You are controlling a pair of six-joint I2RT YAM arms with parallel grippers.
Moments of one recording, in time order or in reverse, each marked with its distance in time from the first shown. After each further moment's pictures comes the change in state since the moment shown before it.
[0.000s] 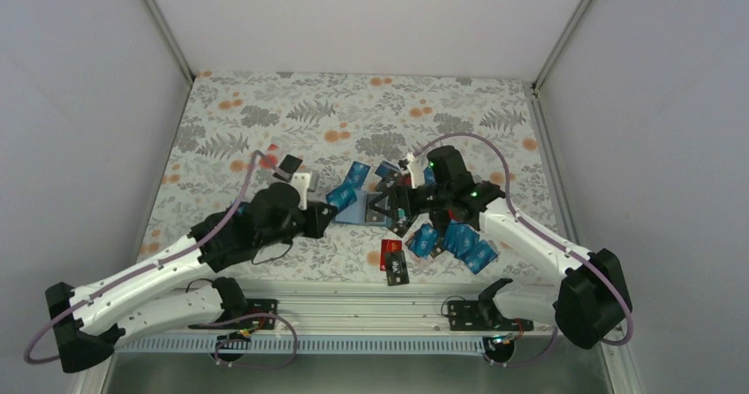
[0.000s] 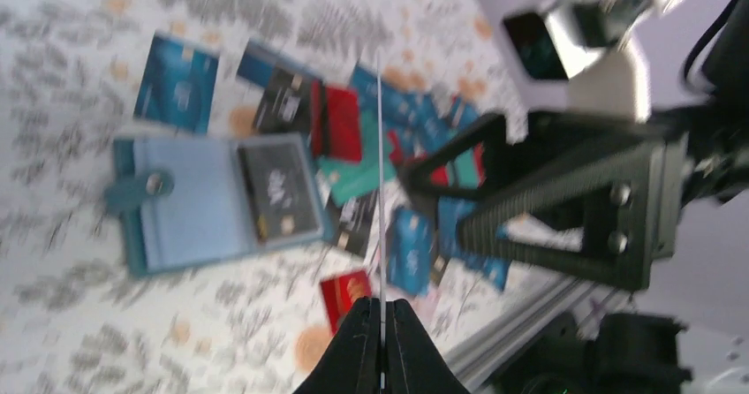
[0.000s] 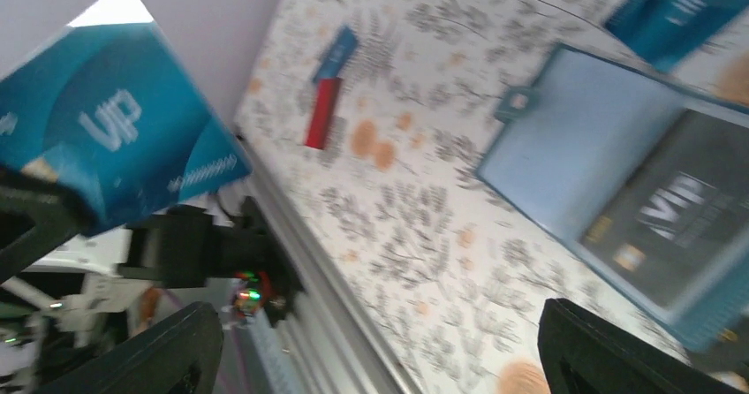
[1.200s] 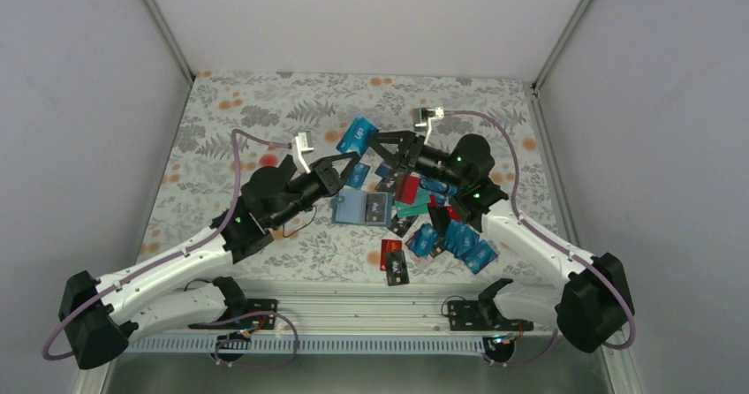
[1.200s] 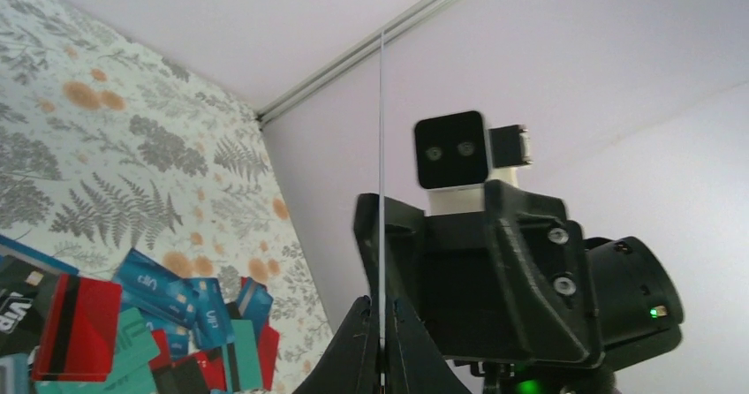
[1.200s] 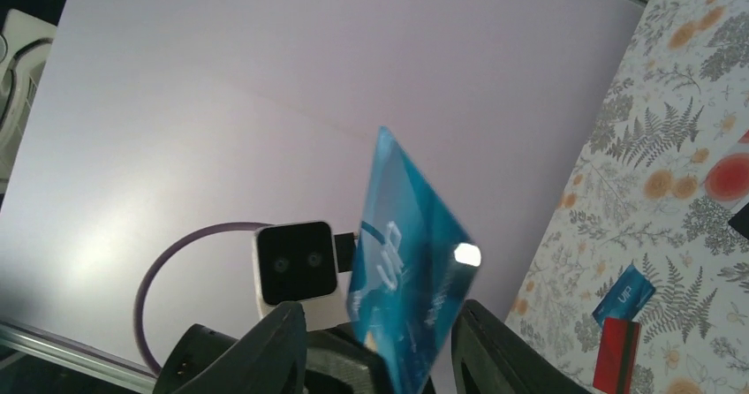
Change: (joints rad) left arm 0.089 0.118 -0.077 0.776 0.040 -0.196; right arm 0.002 -0.034 -0.011 0.891 0.002 0.794
